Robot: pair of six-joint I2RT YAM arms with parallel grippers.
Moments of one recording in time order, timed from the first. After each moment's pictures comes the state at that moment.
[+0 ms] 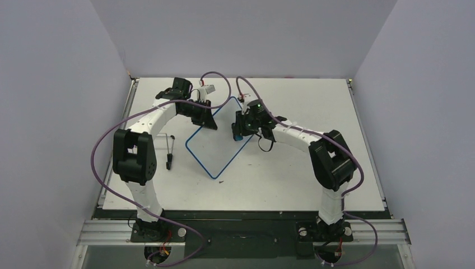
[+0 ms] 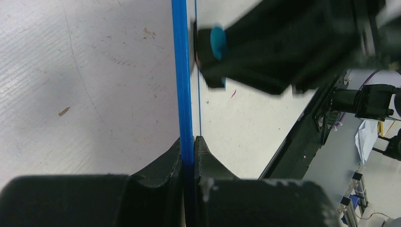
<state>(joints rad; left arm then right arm) -0.23 1.89 1.54 -0.73 0.76 0.03 0.58 1.91 1.30 -0.08 -0.19 0.31</state>
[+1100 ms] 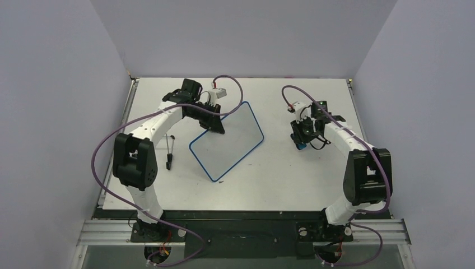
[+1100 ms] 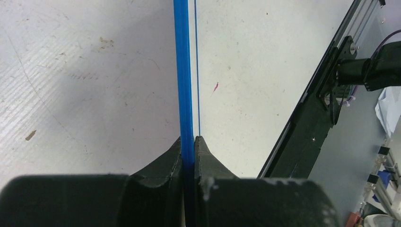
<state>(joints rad) -0.32 1.85 1.53 -0.74 0.76 0.11 0.13 1.61 1.08 -0.50 -0.32 -0.41</state>
